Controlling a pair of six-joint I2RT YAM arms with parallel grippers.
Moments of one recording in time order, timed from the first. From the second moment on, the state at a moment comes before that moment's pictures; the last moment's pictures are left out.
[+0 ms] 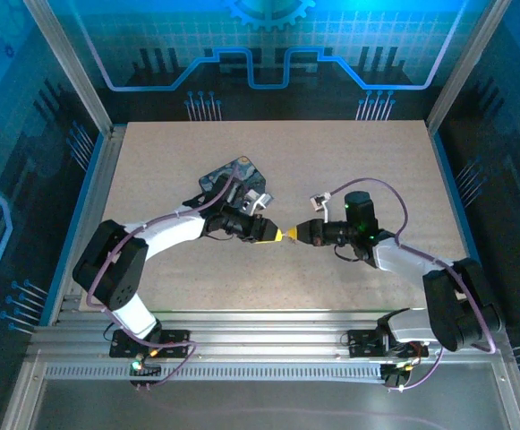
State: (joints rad) left arm -0.52 1.65 0.98 -0.18 0.91 -0.52; right arm 0.33 1.35 0.55 0.25 -0.92 0.63
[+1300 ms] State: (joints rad) left arm -0.55 1.66 1.03 -0.21 0.98 -0.45; right arm 0.28 1.30 0.63 0.06 -0.94 0.49
